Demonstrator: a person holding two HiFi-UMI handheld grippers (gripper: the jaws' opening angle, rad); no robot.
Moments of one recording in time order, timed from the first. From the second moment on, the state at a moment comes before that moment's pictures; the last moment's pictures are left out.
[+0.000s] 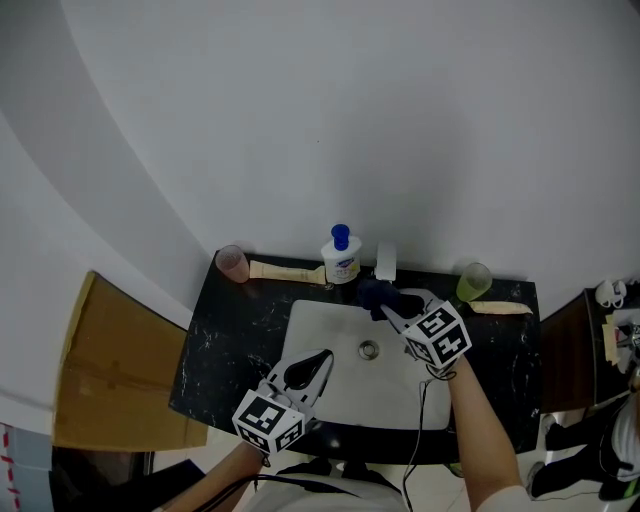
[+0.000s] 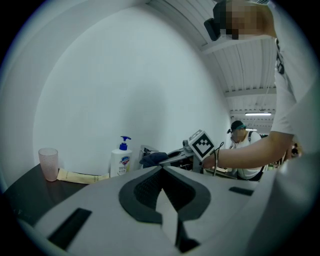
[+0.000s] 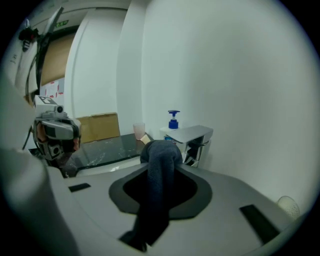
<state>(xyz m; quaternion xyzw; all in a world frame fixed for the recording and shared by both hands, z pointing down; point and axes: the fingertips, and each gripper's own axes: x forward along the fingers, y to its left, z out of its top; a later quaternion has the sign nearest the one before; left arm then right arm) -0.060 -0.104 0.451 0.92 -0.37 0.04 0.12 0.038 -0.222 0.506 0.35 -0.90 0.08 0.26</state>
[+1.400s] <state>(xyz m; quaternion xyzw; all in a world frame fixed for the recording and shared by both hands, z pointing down) -0.068 -0.101 0.449 0.92 -0.38 0.04 0.12 0.050 -0.270 0.504 0.39 -0.87 0.05 0.30</state>
